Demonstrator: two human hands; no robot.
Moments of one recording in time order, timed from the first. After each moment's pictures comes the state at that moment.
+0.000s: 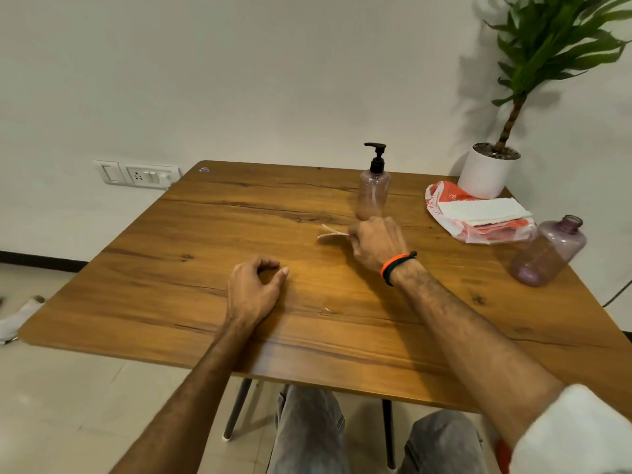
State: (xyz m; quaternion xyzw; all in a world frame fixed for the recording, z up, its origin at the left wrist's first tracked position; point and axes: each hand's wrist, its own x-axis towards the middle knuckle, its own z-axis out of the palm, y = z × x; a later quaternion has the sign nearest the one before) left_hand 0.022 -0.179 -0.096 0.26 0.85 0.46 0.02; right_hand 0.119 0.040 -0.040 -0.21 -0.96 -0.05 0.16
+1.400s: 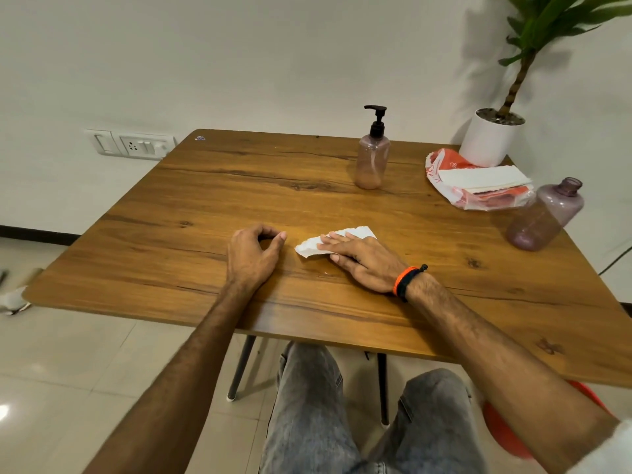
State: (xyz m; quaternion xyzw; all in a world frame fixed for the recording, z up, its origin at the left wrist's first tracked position) left_hand 0.028 -0.176 -0.094 0.27 0.85 0.45 -0.02; right_hand 0.169 0.008 -0.090 -0.02 -0.97 0.23 0.03
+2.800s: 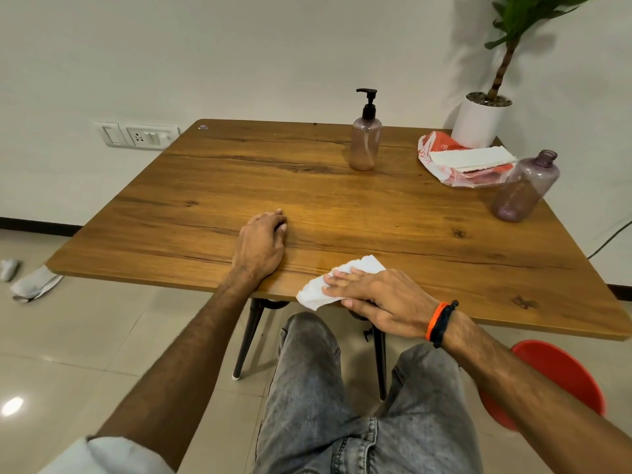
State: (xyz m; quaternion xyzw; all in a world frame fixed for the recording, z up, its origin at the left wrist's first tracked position) left_hand 0.044 -0.181 -0.113 0.40 0.87 0.30 -0.04; right_hand 0.276 -0.050 -0.089 0.06 -0.97 0.22 0.03
